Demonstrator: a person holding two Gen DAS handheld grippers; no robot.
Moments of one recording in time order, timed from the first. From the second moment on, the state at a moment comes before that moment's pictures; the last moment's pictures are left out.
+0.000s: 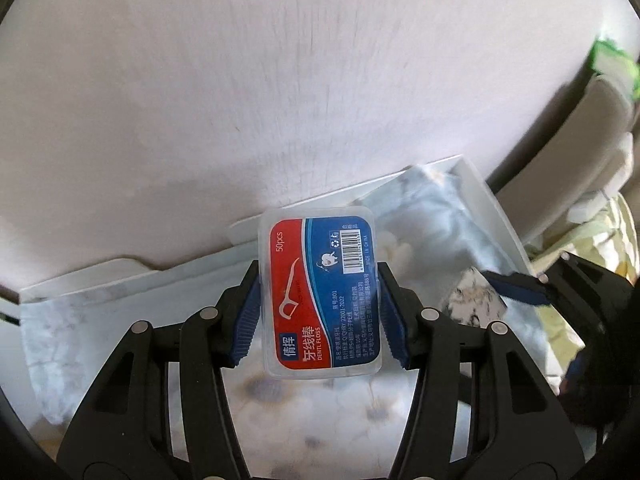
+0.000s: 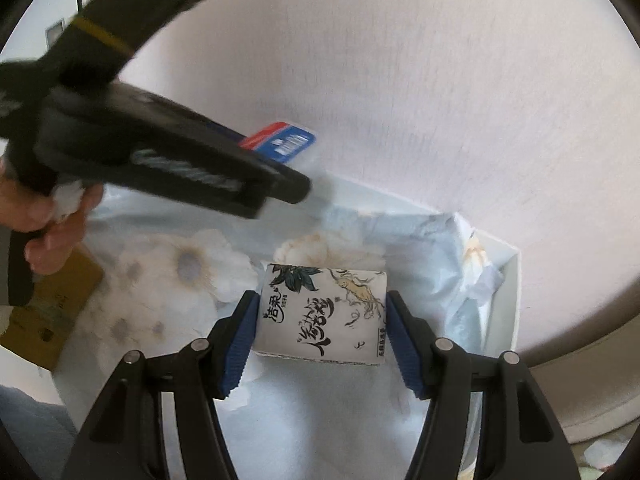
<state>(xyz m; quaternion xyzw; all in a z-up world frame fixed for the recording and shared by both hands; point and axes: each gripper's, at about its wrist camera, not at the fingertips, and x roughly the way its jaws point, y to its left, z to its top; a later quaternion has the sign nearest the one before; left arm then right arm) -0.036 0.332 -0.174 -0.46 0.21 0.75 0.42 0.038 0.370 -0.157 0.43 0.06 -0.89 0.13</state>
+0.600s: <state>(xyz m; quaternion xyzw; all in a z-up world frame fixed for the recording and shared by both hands) -0.072 0.090 0.001 -0.36 0.15 0.83 0.40 0.063 0.250 -0.011 0.36 0.08 -0.91 0.19</state>
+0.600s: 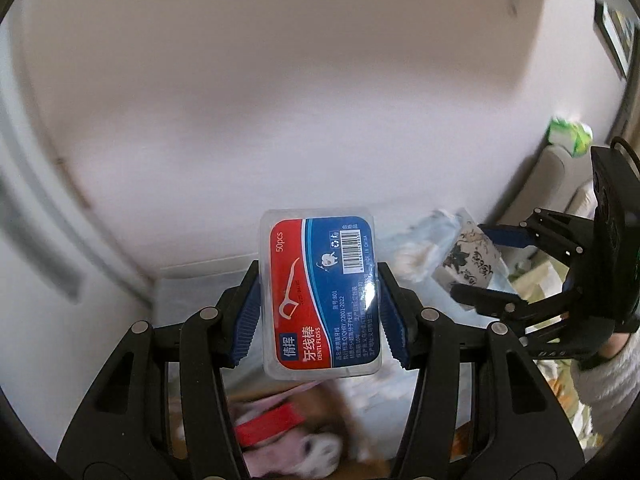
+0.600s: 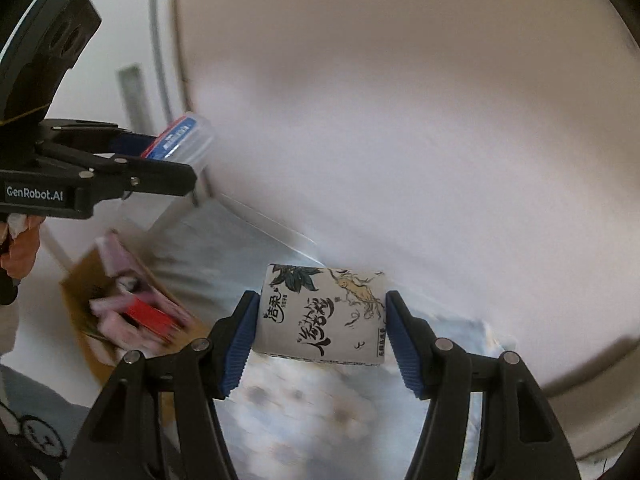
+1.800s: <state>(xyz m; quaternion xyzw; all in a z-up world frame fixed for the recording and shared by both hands) -0.080 -0.106 -0.181 -0.52 0.13 0.79 0.28 0.087 0.033 -0.123 0.50 0.11 -0.81 0.28</state>
